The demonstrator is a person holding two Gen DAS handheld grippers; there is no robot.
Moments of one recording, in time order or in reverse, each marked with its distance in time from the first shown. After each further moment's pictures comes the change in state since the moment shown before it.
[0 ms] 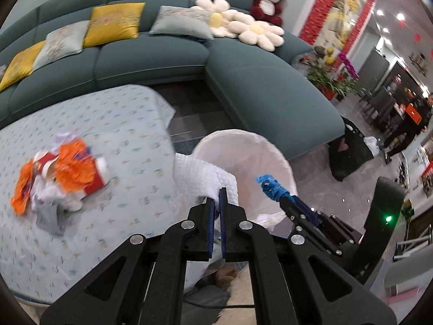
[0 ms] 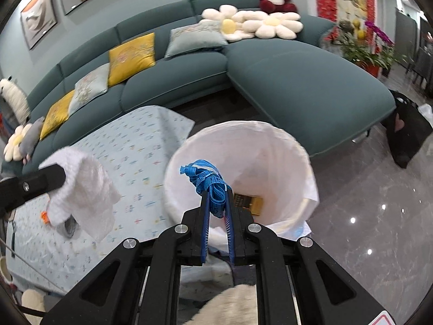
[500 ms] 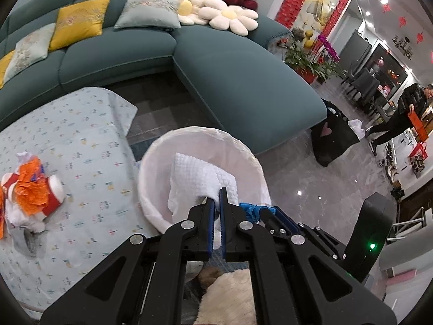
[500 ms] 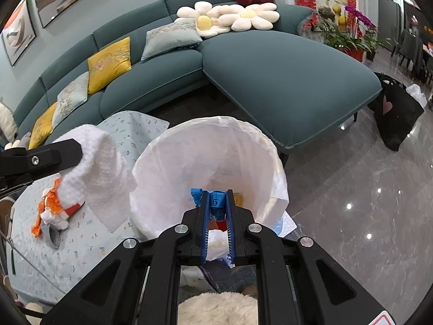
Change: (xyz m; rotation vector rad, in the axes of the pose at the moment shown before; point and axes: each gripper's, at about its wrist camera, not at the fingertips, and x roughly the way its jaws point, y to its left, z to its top) left arm 0.059 -0.056 0.024 0.065 0.077 -0.099; right arm 0.016 -0.049 0.000 0.084 0.018 -0.047
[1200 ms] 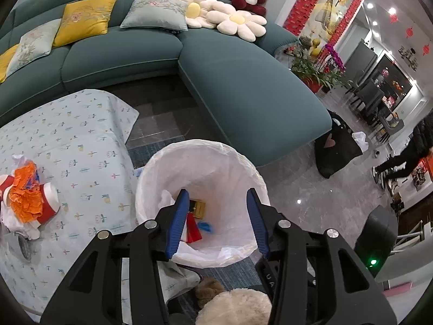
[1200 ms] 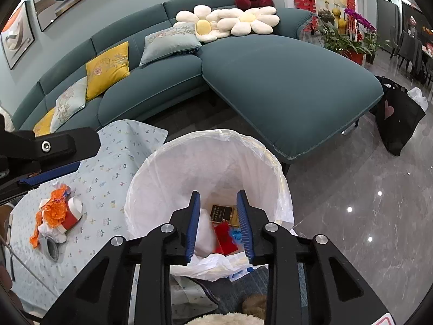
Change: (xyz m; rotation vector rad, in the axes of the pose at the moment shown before) left arm 0.011 0.008 0.020 -0.053 -0.032 0.021; right arm 0.012 0.006 0.019 -0.001 -0.026 0.000
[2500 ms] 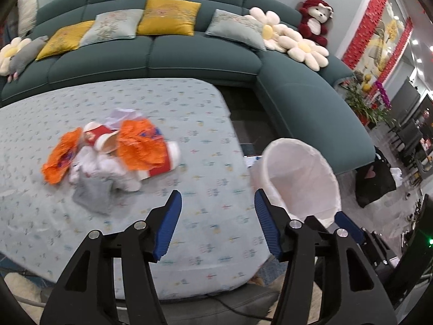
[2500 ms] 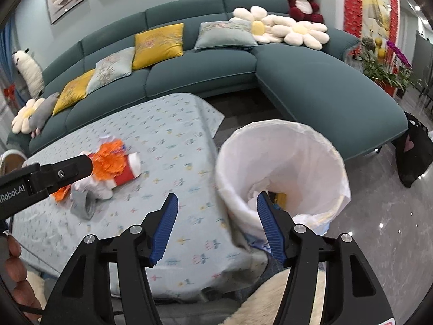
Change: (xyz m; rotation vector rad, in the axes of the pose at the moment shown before) left arm -0.114 0.145 -0.086 -0.202 -0.104 0.236; right arm -0.055 0.134 -0.058 -0.229 0.022 0.086
